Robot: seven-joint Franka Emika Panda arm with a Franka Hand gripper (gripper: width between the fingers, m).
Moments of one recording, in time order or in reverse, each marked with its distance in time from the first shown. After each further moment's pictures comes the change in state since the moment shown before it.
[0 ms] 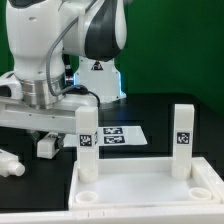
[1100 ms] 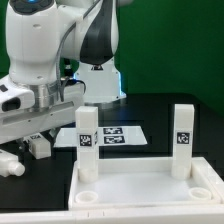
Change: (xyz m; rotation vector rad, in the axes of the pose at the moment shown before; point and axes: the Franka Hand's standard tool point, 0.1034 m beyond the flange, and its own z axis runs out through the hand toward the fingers) arm -0.003 0.024 0.005 -0.081 -0.061 -0.800
